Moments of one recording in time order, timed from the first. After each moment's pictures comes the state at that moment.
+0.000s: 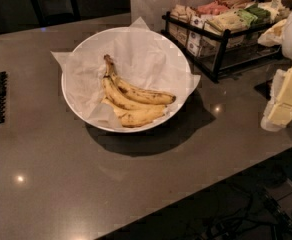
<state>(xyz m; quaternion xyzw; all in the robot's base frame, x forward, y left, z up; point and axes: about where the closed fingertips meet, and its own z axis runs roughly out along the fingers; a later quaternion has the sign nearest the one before) 0.446 -0.205 0.977 -0.62 0.77 -0.02 0.17</state>
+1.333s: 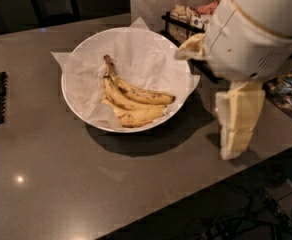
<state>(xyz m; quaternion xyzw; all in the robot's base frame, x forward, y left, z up) 0.395 -0.081 0.980 -0.80 0.58 0.03 0.15</state>
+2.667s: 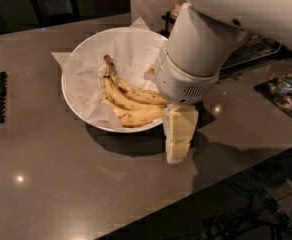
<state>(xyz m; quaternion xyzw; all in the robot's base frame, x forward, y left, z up) 0.427 -0.024 0.911 -0.78 0.61 0.03 0.15</state>
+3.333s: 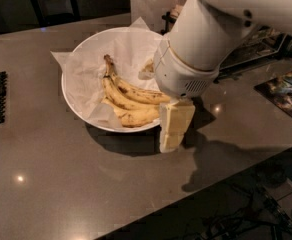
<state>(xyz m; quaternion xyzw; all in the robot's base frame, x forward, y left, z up) 0.433 -0.015 0.922 -0.79 0.59 0.04 0.19</state>
